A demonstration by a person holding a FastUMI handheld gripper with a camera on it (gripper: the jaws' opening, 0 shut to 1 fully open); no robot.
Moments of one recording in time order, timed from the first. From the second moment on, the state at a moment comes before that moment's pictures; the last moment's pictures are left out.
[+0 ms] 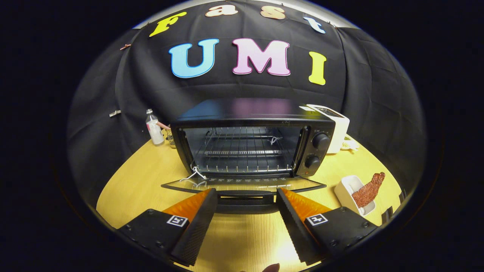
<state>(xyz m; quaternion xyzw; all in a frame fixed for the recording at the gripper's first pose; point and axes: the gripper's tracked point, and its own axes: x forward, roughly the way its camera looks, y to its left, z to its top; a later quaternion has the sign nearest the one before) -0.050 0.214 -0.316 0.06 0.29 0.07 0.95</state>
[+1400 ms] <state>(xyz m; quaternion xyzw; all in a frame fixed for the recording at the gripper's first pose) -0.047 0.012 -0.201 0.05 0.21 0.15 0.96</state>
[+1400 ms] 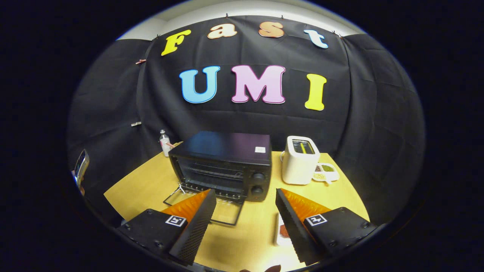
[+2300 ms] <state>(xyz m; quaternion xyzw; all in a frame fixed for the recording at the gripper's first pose) -0.011 -0.111 -0.410 0.19 0.51 0.21 0.81</state>
